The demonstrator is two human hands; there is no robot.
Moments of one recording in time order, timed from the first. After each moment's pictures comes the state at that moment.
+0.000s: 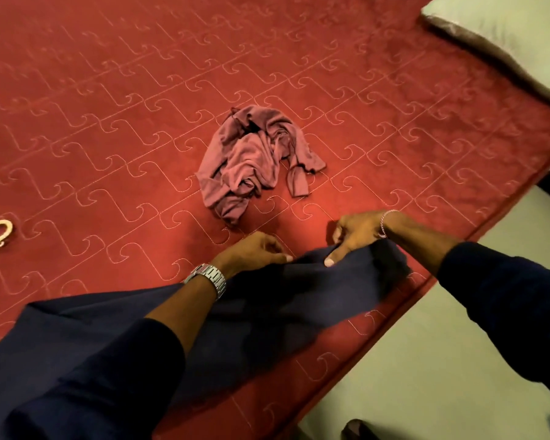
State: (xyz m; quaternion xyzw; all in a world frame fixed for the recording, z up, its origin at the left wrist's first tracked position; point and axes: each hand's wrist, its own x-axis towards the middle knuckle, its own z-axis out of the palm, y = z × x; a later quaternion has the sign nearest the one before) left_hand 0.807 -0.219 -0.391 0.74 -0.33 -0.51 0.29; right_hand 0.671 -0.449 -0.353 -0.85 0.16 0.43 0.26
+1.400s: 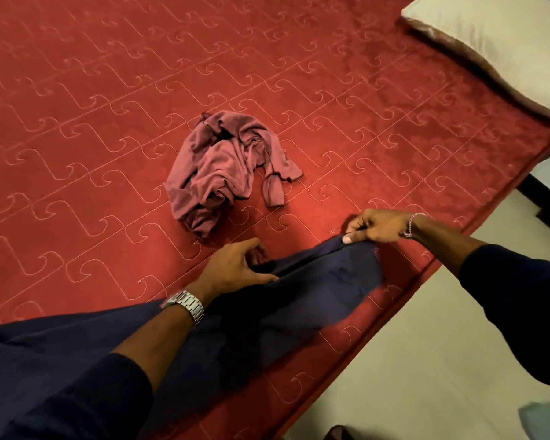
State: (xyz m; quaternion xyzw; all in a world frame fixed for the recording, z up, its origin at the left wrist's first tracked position) left_hand 0.799 -0.231 -0.411 0.80 -0.45 -0.31 0.23; right_hand 0.619 -0.539 -0.361 -0.83 0.20 0.33 0.41
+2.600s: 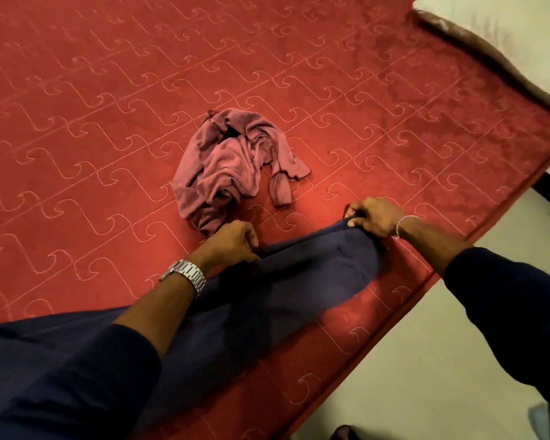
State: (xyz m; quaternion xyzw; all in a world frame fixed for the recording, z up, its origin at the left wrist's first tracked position) left_hand 0.838 -0.254 -0.390 0.80 -0.37 -0.43 0.18; right_hand 0.640 -0.535 -0.386 -0.91 0.26 0.21 0.24
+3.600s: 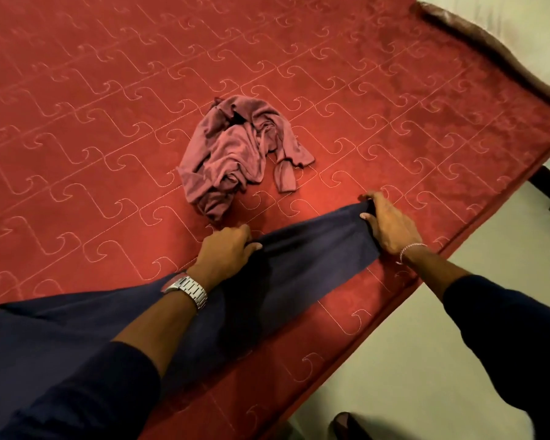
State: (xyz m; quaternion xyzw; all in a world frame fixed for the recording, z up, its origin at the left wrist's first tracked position) left_hand 0.808 -0.209 -0.405 0.86 -0.46 -0.21 0.08; right_hand 0.582 -0.496 -0.409 -0.90 0.37 0.06 0.22
